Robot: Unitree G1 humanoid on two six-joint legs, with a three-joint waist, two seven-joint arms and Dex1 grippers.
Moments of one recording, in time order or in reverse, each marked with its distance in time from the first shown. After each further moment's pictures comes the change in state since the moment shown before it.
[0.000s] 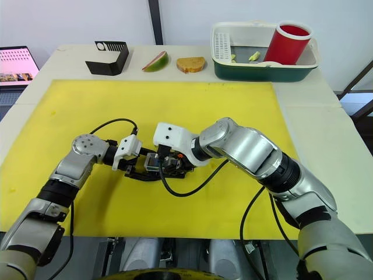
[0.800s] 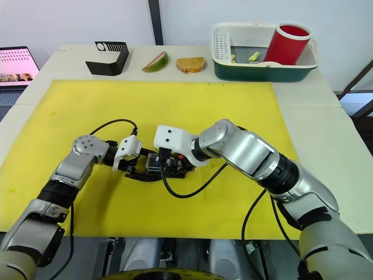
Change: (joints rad) left arm 0.007 -0.004 0.001 -0.003 0.001 0.001 0.009; right arm 0.012 -0.011 0.041 0.017 -0.061 -0.066 0.031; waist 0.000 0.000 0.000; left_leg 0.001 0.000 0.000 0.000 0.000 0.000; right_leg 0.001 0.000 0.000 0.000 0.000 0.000
